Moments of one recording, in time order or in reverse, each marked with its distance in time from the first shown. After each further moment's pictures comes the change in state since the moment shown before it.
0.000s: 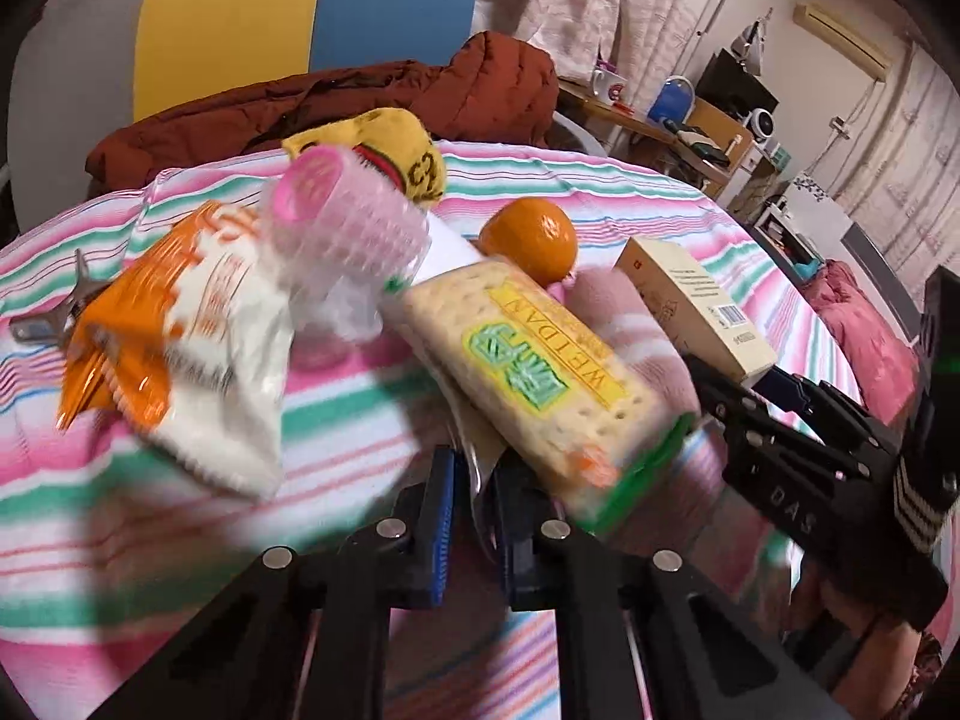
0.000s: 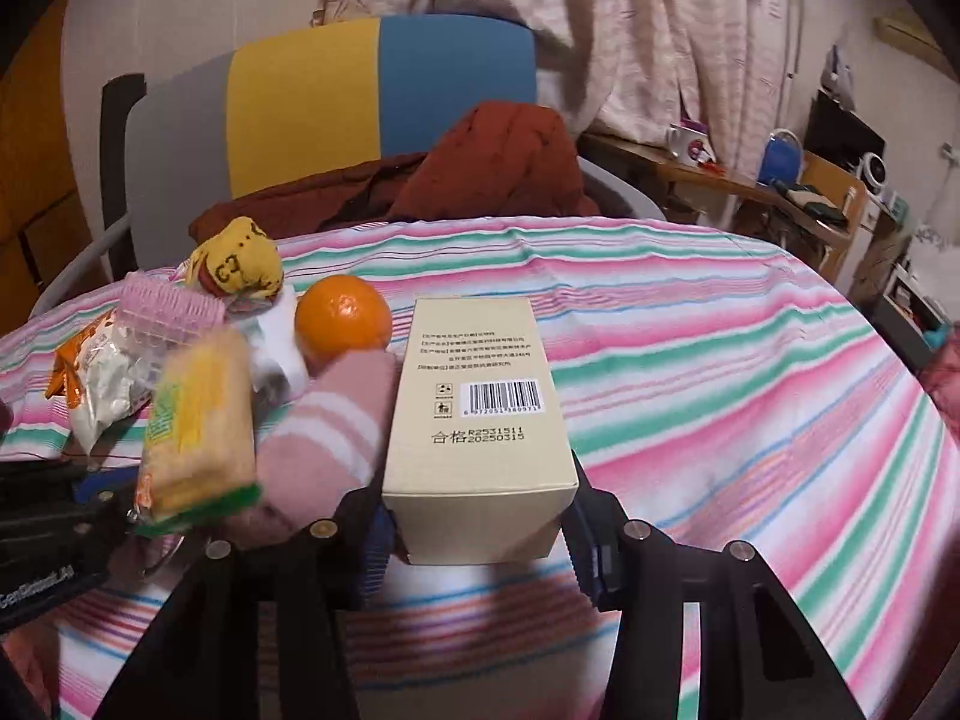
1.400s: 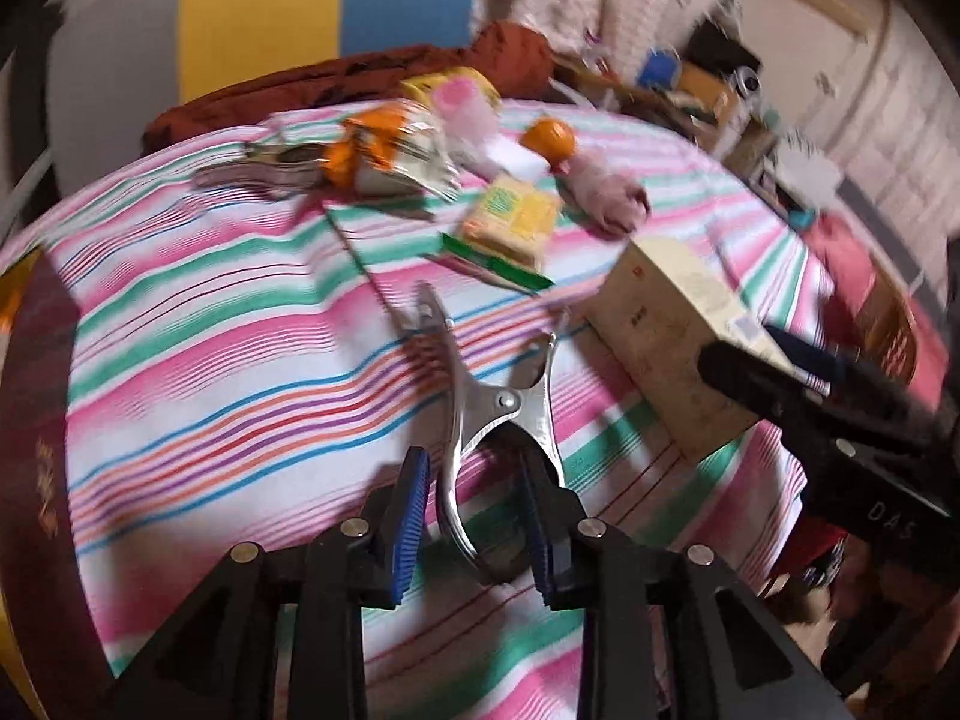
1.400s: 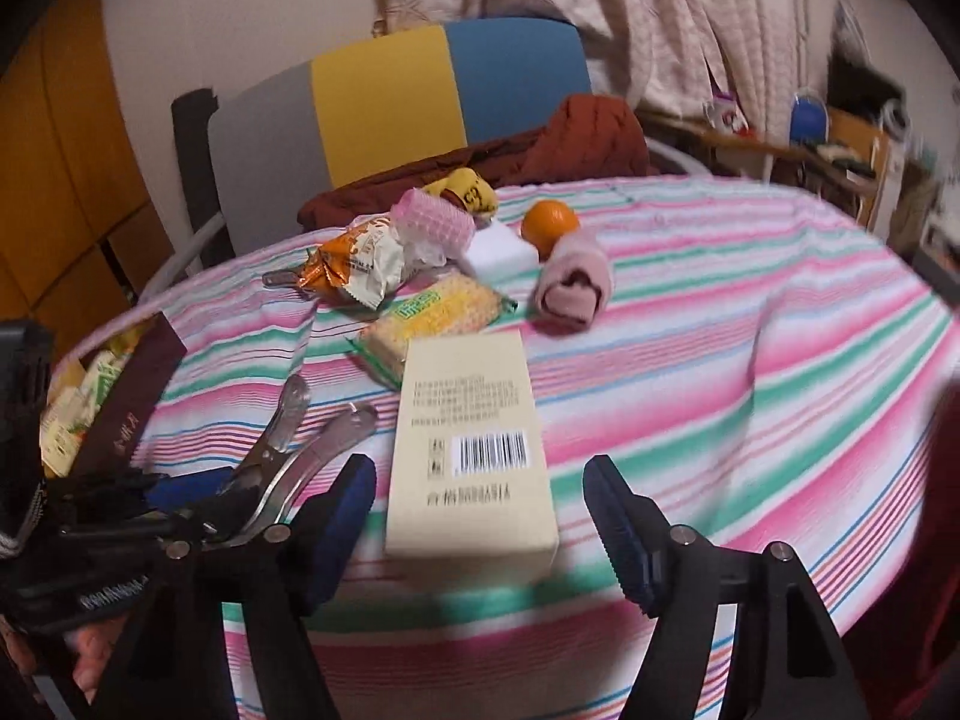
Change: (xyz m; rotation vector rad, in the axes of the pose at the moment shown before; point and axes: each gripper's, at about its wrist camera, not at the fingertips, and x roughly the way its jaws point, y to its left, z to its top) left arm -0.105 0.032 -0.110 0.086 0.067 0.031; right arm -0.125 0.094 -0.078 0.013 0.041 0.150
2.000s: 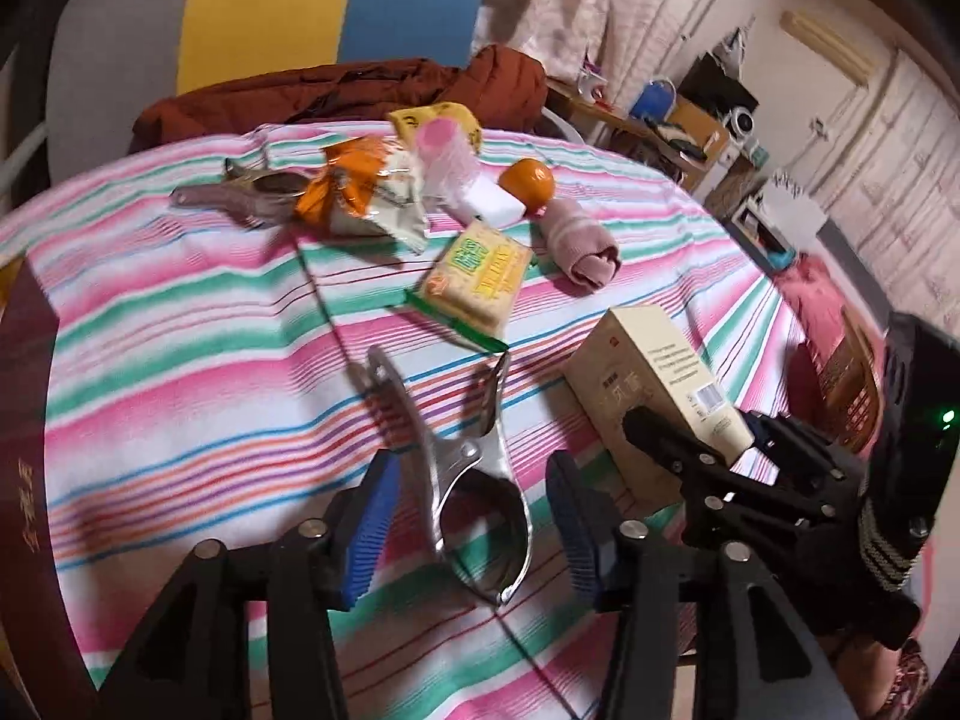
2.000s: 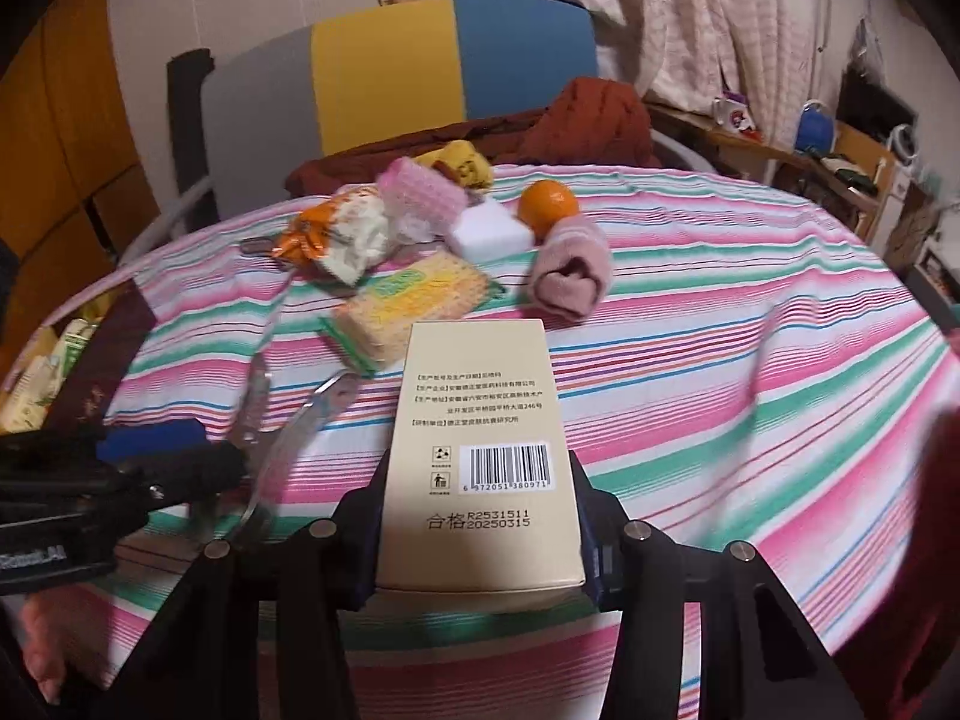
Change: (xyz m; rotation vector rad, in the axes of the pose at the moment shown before) left arm -0.005 -0.008 0.021 -0.075 -0.014 -0.061; right arm 0.017 -0.007 0.004 -0.021 0.063 -0.046
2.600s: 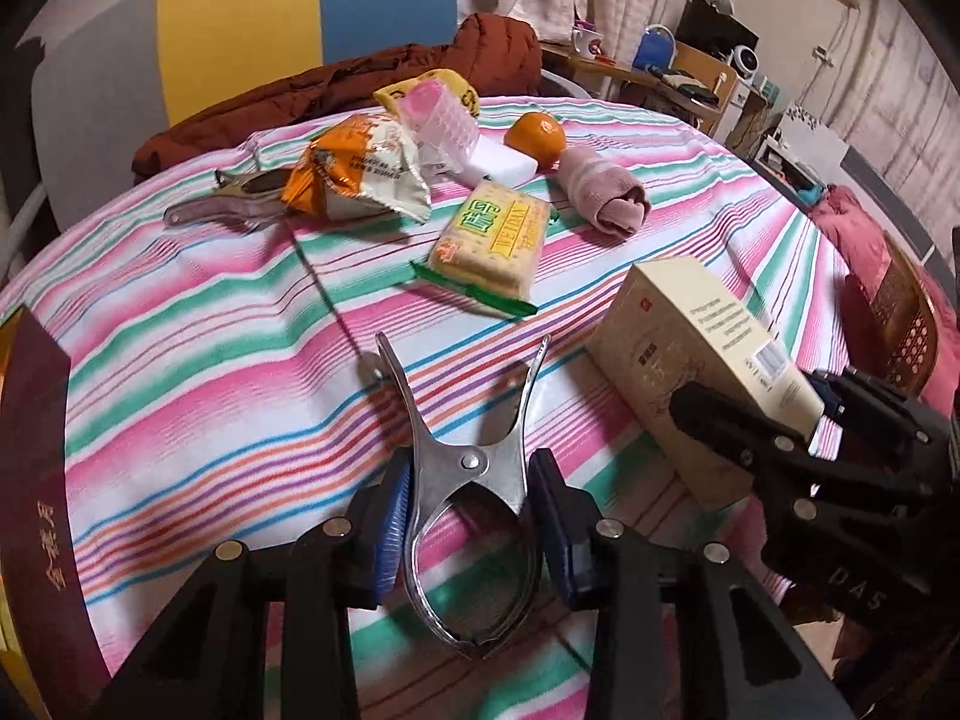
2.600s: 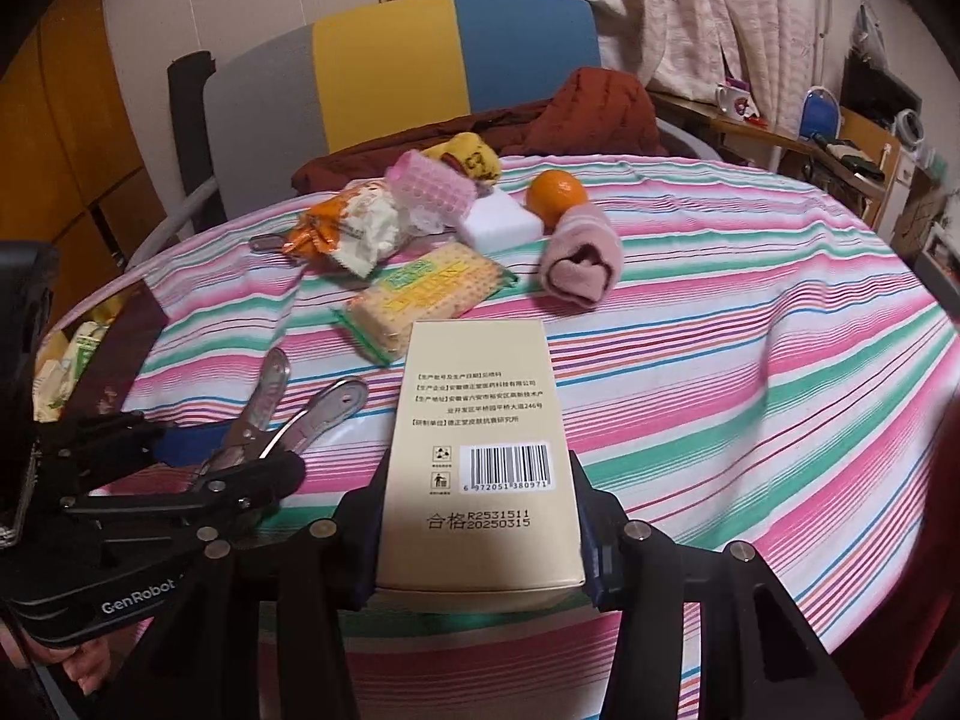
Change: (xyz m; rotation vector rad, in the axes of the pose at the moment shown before) left arm 0.012 0.000 -0.009 0.087 0.018 0.104; right arm -0.003 0.011 -0.005 0.025 0.017 0.063
